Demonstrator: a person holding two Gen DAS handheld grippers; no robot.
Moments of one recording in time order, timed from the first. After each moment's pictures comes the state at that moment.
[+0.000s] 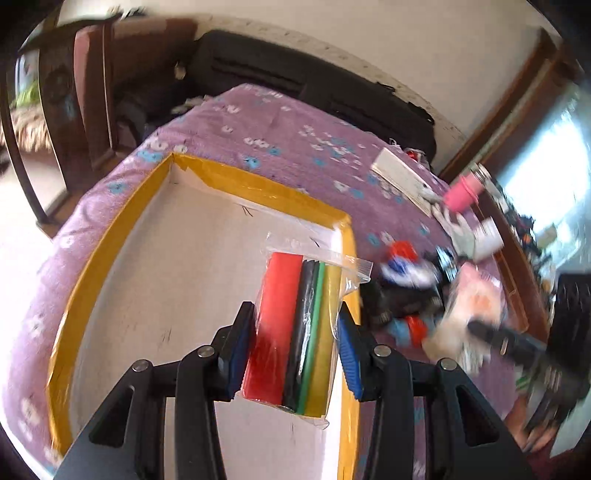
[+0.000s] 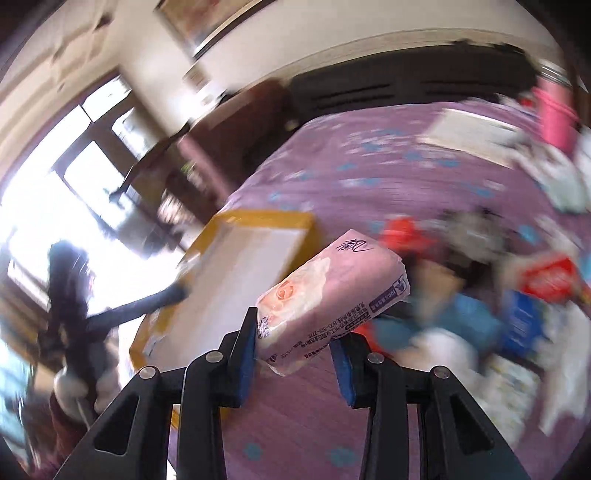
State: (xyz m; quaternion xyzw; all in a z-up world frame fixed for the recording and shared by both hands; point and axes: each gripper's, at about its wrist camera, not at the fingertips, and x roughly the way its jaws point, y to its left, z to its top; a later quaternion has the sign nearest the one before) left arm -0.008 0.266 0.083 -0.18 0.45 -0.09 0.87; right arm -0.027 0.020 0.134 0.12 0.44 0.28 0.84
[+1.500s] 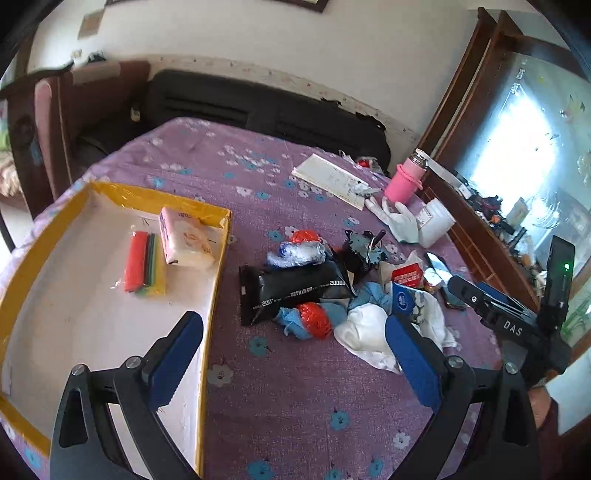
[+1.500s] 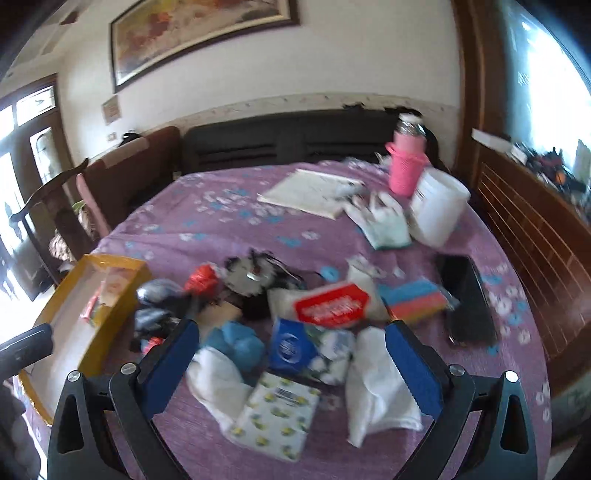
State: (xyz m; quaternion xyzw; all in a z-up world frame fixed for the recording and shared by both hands) left arm -0.068 0.141 0.103 -0.12 0.36 -0.13 0.91; right arm -0.059 -0.122 0.137 0.05 0.36 0.03 0.93
